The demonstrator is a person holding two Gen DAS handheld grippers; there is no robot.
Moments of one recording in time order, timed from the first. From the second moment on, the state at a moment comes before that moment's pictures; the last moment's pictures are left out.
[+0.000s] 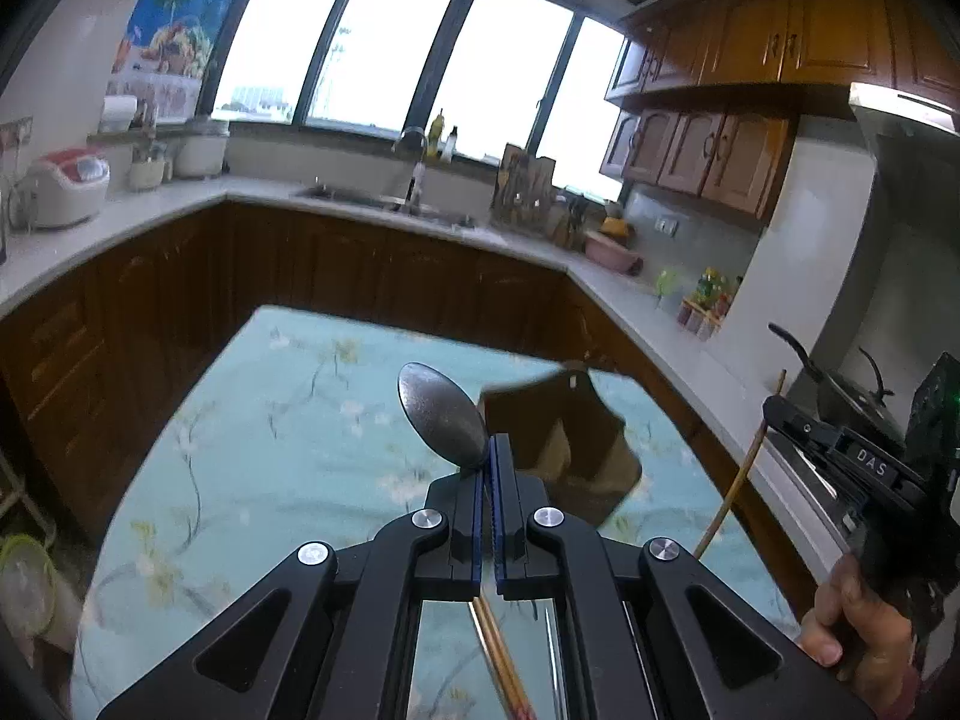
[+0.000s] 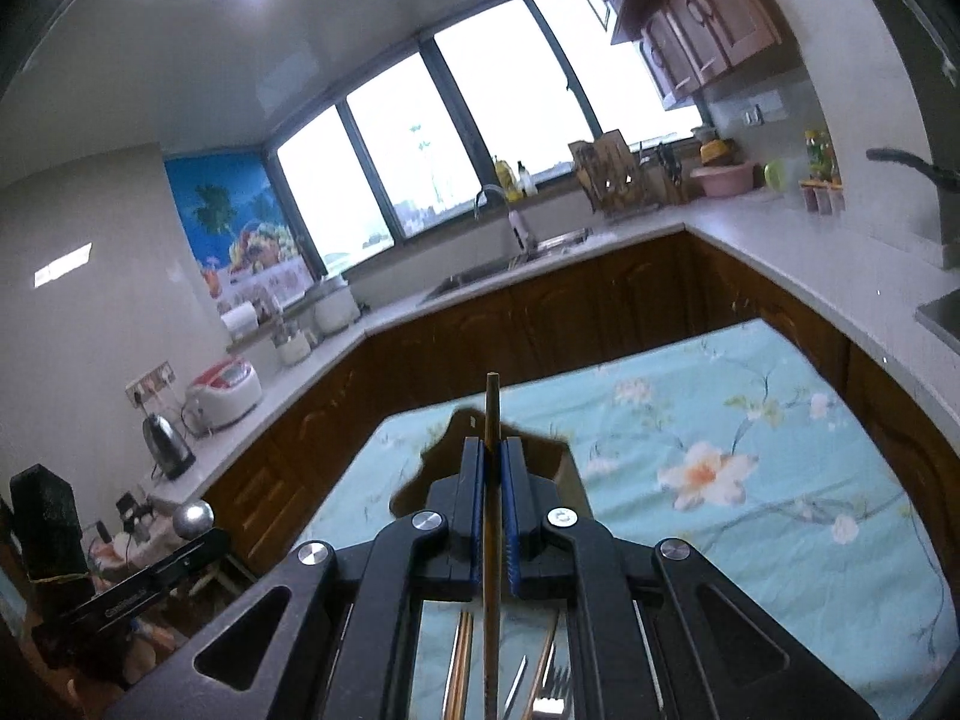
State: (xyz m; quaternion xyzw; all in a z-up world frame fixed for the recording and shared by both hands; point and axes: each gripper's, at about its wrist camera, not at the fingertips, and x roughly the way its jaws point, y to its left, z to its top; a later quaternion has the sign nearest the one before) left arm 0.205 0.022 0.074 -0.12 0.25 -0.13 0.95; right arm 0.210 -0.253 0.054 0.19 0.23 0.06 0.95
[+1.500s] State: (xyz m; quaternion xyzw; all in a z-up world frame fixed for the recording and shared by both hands) left arm 0.410 -0.094 -0.014 -0.03 0.30 -0.10 0.95; right arm 0.313 -0.263 -0.011 0.18 0.19 0.02 0.96
